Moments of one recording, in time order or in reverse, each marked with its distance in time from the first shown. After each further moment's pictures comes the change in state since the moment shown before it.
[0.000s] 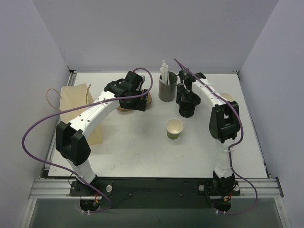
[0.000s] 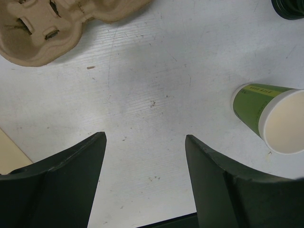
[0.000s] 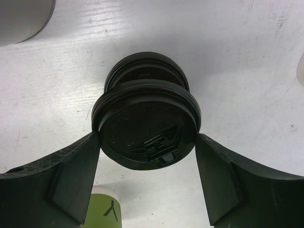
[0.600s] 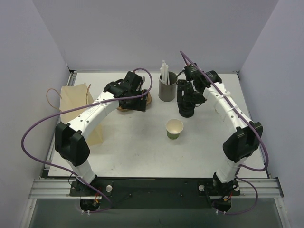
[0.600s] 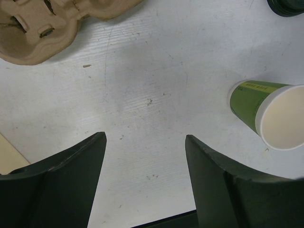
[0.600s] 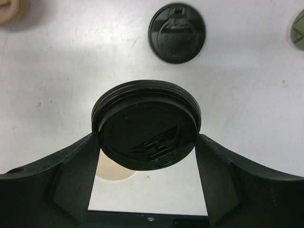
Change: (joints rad) left arm 0.001 -0.007 -0.009 0.004 0.019 -0.002; right arm 0.062 -0.357 -0.041 -0.142 -0.090 0.008
